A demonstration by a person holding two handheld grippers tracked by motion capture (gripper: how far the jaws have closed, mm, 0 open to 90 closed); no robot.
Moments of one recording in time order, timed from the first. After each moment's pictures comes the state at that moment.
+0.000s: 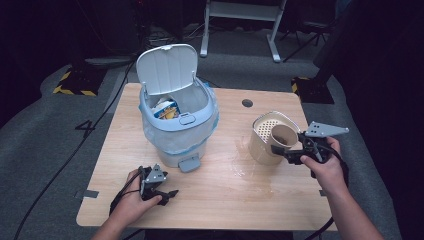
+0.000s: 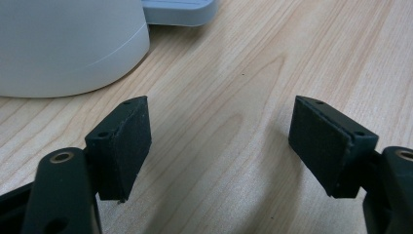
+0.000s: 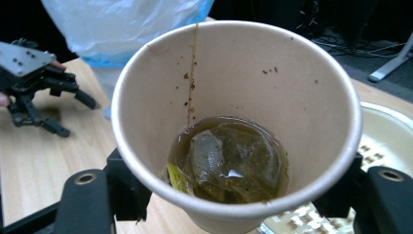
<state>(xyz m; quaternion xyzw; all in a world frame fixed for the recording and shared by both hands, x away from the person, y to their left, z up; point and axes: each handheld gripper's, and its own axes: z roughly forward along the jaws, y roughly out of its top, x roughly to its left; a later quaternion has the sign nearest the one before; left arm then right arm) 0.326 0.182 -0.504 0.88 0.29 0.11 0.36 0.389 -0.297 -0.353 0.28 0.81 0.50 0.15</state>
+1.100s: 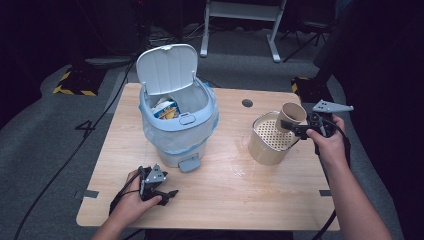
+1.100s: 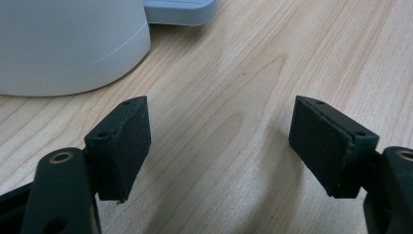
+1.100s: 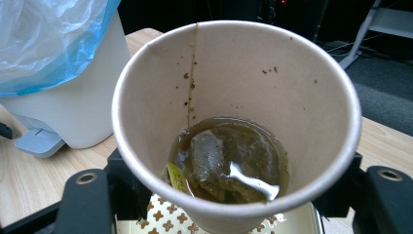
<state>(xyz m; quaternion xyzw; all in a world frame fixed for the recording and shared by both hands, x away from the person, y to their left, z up) 0.325 0.182 -0.504 0.88 0.29 0.11 0.36 0.463 -0.334 -0.355 0.33 0.78 0.49 0.18</state>
